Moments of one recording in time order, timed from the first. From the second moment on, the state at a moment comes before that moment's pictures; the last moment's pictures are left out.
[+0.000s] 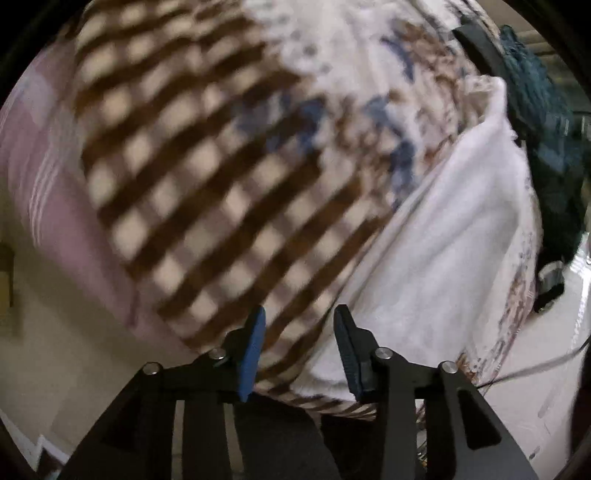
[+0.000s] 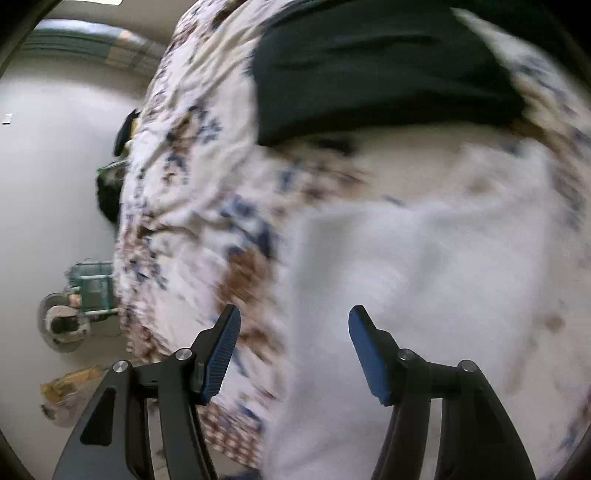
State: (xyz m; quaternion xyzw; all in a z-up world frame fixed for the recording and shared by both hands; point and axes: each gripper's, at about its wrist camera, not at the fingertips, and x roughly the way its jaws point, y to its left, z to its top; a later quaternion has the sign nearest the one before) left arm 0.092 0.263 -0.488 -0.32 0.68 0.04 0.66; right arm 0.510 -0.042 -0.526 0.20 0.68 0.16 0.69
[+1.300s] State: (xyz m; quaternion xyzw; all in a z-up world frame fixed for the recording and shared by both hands) left arm 0.065 0.204 -0.517 -0.26 0.65 -0.03 0.71; right arm 0.100 -0.113 -0.620 0.27 0.72 0.04 0.64
